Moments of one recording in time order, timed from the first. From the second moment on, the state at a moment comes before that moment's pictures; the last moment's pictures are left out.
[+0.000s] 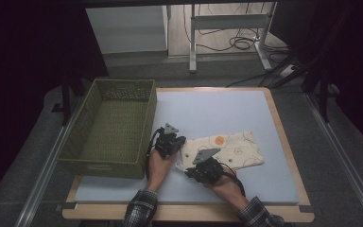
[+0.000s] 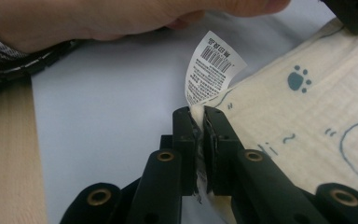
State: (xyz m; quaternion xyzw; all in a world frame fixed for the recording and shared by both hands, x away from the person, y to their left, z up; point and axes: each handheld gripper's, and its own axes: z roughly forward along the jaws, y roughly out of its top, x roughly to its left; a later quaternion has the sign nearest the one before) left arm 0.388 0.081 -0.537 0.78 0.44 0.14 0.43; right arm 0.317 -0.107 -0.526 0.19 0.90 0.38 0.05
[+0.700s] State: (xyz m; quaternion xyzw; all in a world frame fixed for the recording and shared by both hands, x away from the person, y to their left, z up) left arm 0.410 0.011 -0.503 0.79 0.35 0.16 0.47; right arm 0.317 -0.196 -0.493 0.26 0.86 0.43 0.09
